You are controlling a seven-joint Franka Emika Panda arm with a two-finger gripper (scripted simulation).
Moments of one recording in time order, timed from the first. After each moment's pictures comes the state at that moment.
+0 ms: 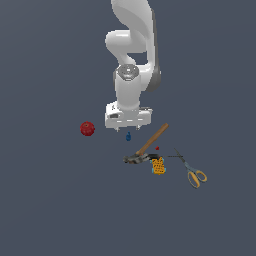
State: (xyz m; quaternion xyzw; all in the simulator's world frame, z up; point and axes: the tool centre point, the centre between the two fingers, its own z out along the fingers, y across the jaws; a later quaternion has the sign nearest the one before) arm -0.079 0.000 0.119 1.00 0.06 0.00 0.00
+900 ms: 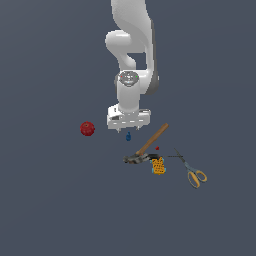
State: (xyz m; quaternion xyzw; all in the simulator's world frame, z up) arm -0.103 0.003 0.085 1.00 0.07 0.00 0.00
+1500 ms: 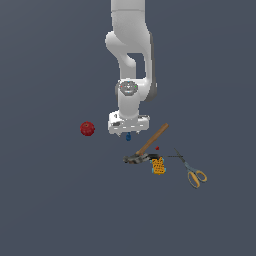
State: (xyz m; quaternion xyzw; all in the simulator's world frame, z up) arm -0.104 0.003 0.046 1.00 0.08 0.00 0.00
